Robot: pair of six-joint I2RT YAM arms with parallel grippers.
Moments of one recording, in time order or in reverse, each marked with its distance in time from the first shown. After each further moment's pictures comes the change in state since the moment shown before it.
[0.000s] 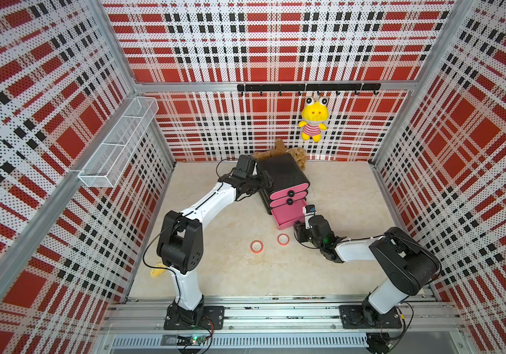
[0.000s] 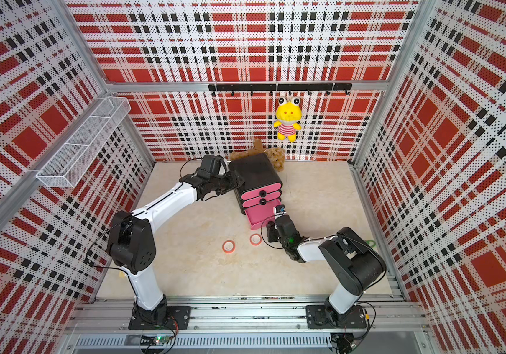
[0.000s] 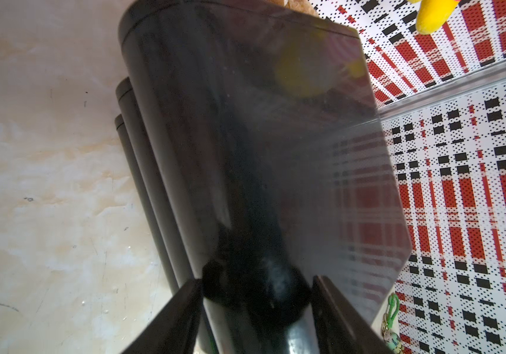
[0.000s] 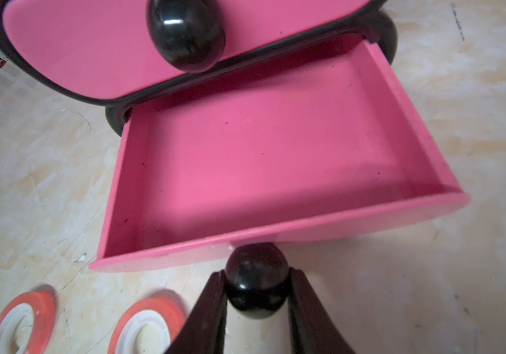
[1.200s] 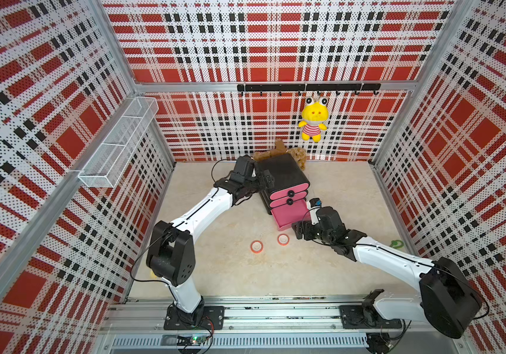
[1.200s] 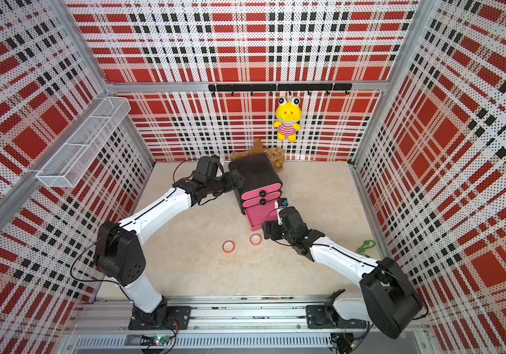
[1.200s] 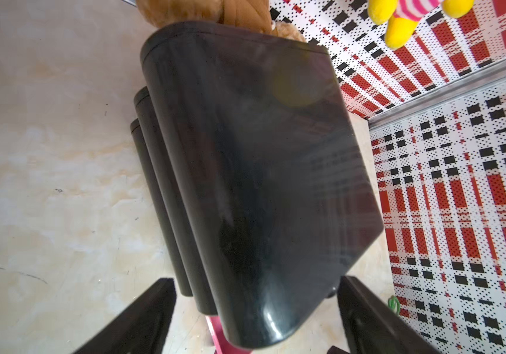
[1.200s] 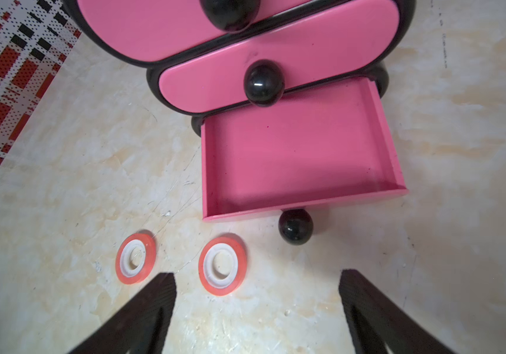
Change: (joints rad) left arm -0.040 -0.165 -0.107 0.015 -0.089 -0.005; right arm 0.000 -0.345 0.144 -0.565 -0.129 -0.015
